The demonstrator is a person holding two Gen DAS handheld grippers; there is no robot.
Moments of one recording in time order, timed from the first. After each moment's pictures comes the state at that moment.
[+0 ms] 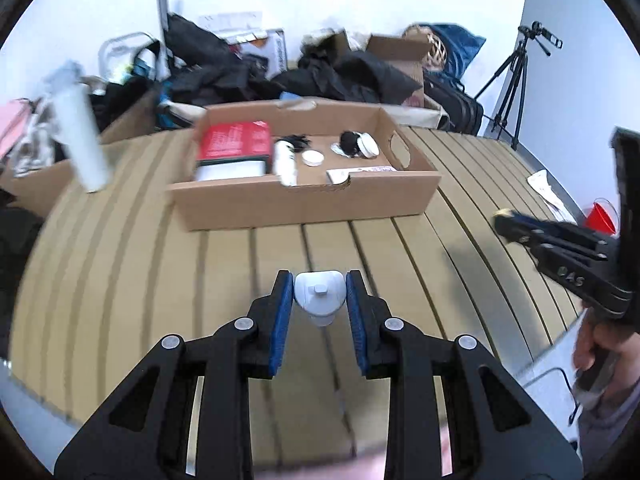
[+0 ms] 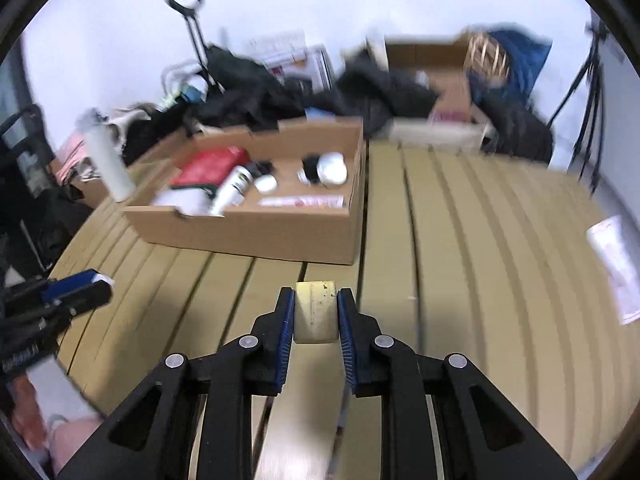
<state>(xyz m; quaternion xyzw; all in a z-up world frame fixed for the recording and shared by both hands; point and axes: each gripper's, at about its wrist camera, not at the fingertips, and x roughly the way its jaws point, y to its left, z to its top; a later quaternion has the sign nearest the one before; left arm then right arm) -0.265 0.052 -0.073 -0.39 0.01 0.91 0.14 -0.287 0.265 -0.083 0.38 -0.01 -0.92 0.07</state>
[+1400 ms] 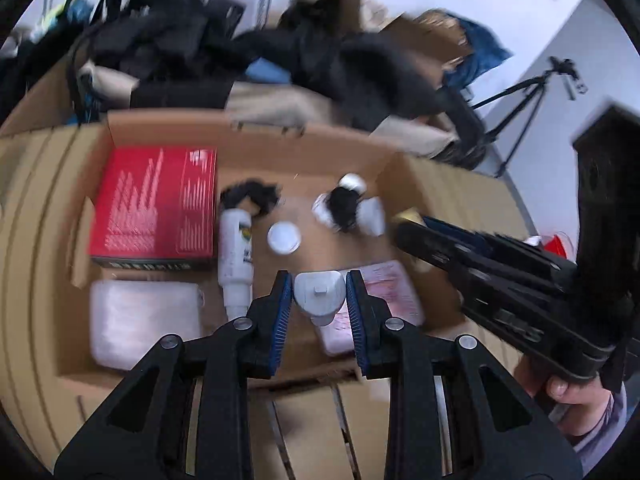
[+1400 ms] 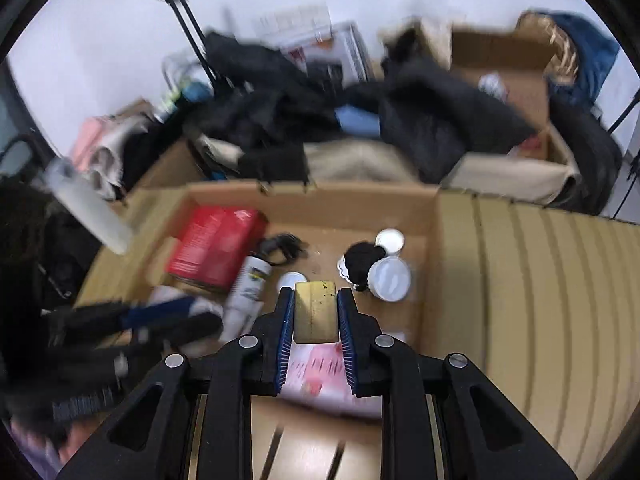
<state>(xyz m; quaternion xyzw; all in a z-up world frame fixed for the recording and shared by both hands) -0.513 0.089 -0.109 -0.50 -0.09 0.83 0.20 -0.518 0.220 -0.078 0.47 -0.05 -0.87 0.13</state>
